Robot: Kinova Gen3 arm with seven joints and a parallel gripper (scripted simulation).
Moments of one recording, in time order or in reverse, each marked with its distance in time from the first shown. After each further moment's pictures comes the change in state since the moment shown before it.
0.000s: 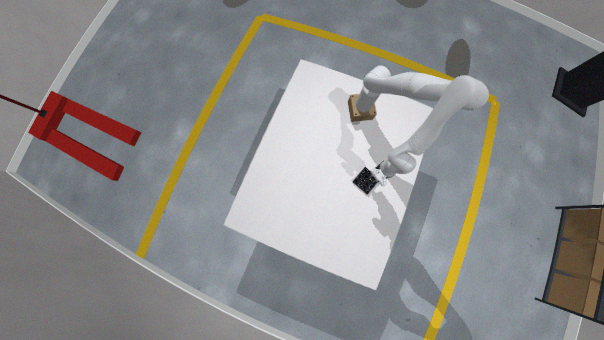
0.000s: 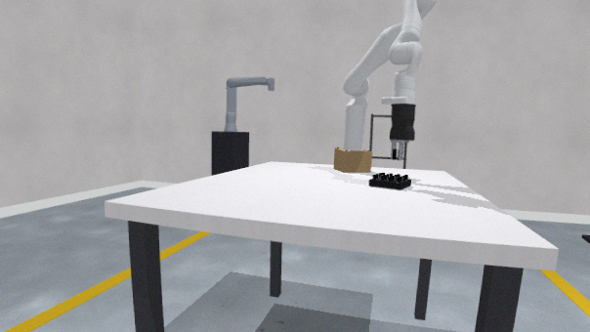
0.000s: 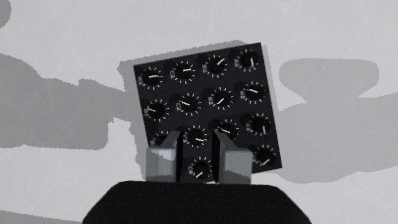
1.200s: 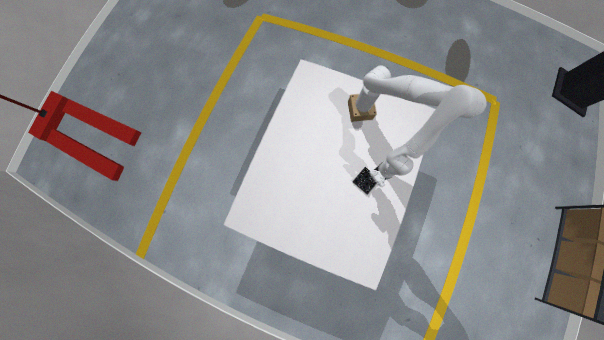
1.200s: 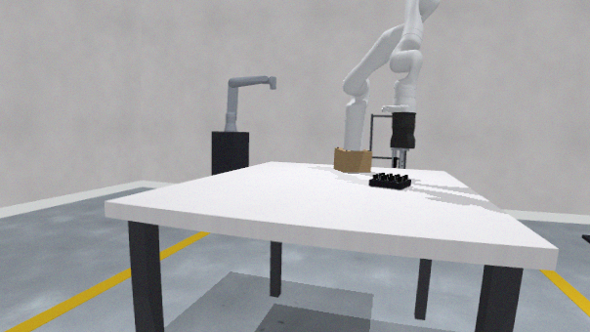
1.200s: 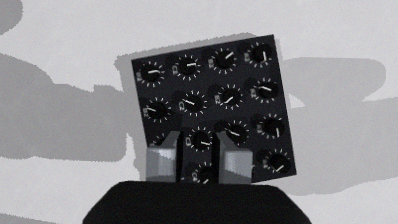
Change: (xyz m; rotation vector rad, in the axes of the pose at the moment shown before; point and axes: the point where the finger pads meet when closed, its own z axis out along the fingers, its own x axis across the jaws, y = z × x) arm -0.003 0.001 0.026 0.000 -0.006 -0.004
